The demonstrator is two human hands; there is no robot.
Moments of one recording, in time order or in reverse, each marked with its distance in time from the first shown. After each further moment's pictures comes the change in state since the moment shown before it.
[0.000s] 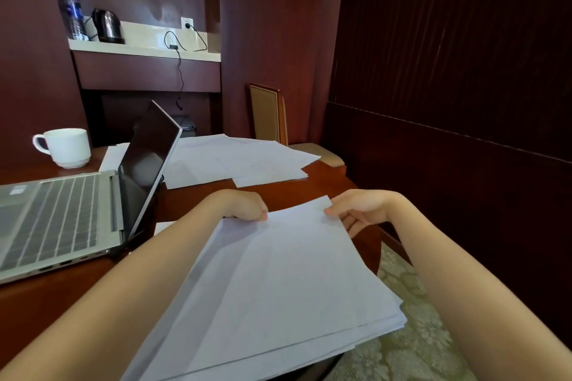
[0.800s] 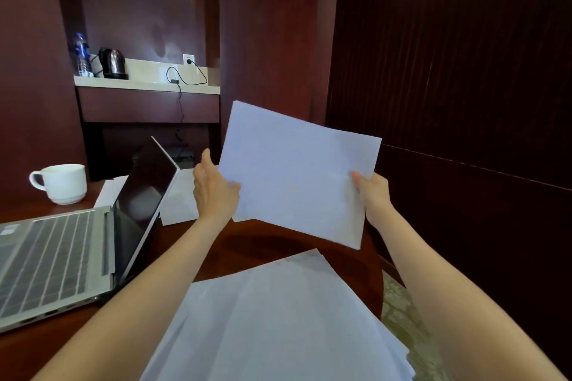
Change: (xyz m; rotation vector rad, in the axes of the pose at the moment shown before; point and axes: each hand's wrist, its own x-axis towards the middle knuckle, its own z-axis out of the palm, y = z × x) left_hand 0.009 -0.008 -0.036 -0.654 1.169 -0.044; right_hand 0.019 -0.031 -0.030 0.634 1.015 -0.465
